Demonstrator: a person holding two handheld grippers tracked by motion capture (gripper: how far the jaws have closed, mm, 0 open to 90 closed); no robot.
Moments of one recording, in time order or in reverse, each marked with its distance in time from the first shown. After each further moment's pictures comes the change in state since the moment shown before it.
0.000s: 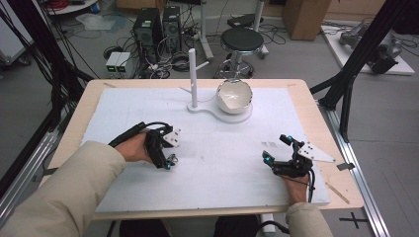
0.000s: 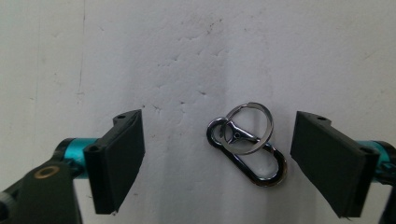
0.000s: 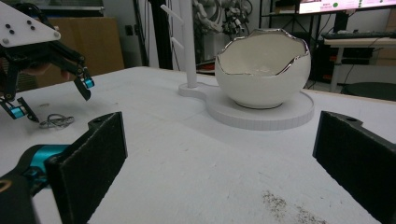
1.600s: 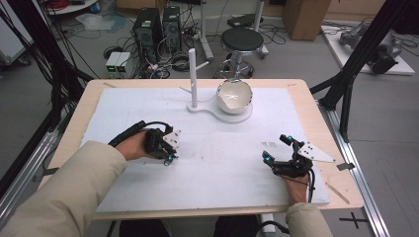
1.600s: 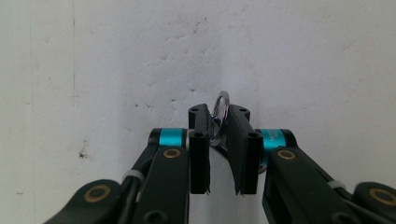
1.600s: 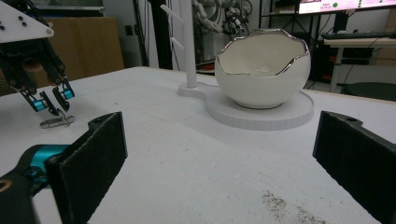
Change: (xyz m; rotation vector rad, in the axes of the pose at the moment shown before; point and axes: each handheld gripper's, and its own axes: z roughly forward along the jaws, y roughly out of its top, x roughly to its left) left arm -0.001 0.003 -0.007 0.028 -0.025 0.052; right arm 0.000 0.000 0.000 -0.001 0.000 -0.001
